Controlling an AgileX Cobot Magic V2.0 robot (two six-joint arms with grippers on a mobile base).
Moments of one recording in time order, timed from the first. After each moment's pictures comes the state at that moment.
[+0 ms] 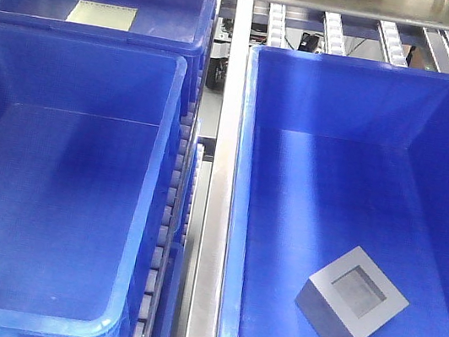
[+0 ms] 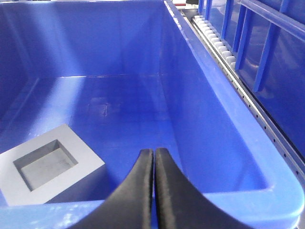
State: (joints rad) left arm -0.91 0.33 -0.26 -1.75 -0.14 1.68; right arm -0.09 -0.02 0.03 0.01 0.22 0.01
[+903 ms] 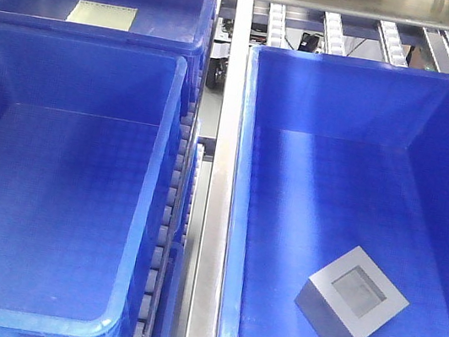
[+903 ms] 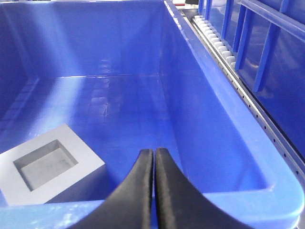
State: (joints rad) left arm -0.91 0.33 -0.26 -0.89 0.32 1.08; right arm -0.09 -0.02 0.03 0.01 0.22 0.01
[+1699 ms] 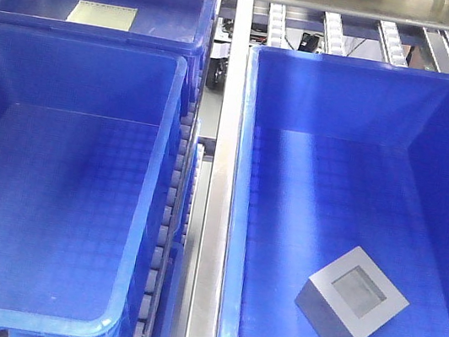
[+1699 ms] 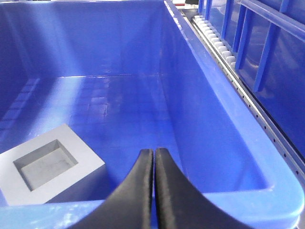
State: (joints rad) left arm -0.91 0.33 -0.26 0.03 0.29 0.03; right arm -0.09 -0.02 0.03 0.01 0.22 0.01
